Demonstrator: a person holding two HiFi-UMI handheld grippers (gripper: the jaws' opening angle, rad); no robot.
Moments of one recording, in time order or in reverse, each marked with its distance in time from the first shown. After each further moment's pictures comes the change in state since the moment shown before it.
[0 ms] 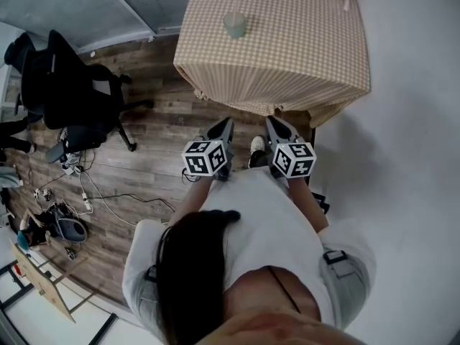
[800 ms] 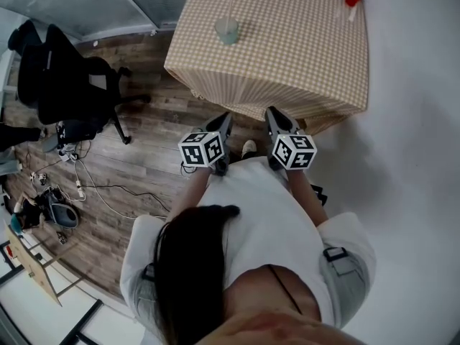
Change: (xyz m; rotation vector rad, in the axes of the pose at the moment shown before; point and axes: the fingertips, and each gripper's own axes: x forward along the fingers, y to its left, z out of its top) left arm 0.069 -0.019 0.024 -0.084 0.008 0.035; right arm 0.029 -0.072 0.053 0.008 0.001 0.039
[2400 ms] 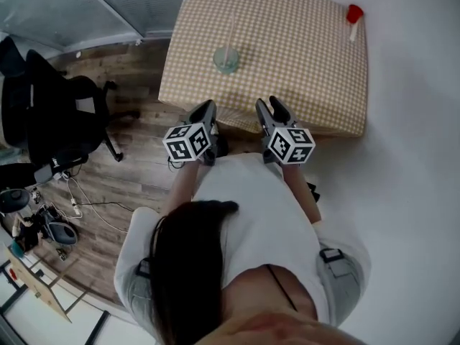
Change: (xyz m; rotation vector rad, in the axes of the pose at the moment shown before) left arm 0.066 0.082 0.133 -0.006 -0.085 0.020; right arm 0.111 -0.017 0.094 0.022 -0.055 -0.034
